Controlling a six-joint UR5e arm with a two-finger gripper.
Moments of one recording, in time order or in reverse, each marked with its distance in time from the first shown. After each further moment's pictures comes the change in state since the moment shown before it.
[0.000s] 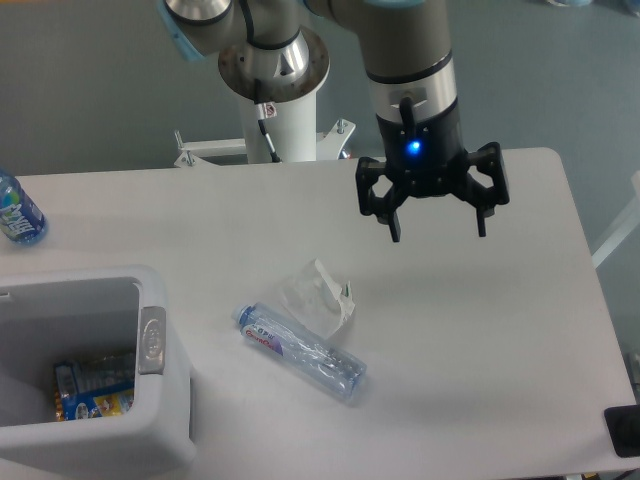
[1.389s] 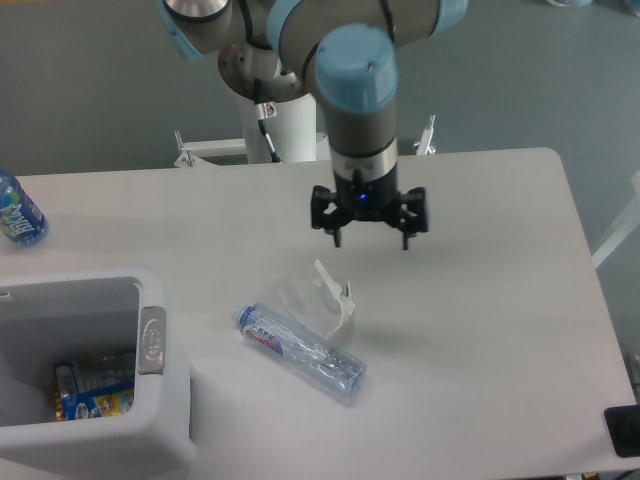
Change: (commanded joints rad) arm -0.084 0.000 -0.411 0.034 -0.014 -0.052
